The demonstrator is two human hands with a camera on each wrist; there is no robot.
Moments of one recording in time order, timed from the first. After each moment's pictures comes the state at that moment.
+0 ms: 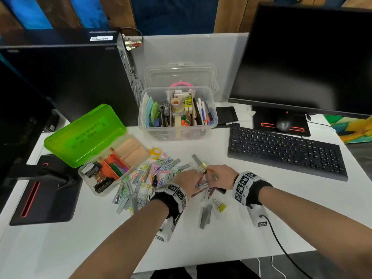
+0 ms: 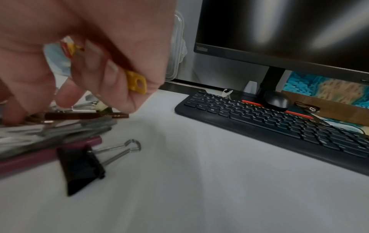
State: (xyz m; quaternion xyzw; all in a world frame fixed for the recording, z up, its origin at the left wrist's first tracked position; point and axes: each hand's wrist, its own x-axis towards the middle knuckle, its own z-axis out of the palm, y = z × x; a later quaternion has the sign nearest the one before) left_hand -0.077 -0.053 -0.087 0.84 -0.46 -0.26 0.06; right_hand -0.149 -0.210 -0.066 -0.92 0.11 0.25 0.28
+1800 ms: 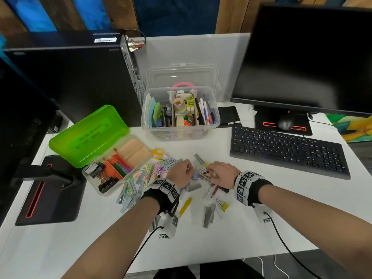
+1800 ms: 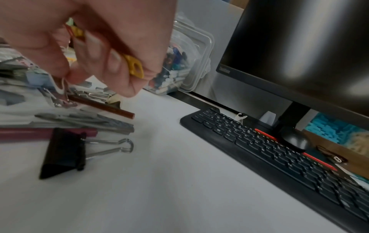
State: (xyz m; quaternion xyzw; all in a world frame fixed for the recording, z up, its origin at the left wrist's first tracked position) left_hand -0.052 -0.035 -0.096 0.88 -0.28 -0.26 0.29; right_hand -0.145 -0.202 -0.060 -0.95 0.06 0.23 0.18
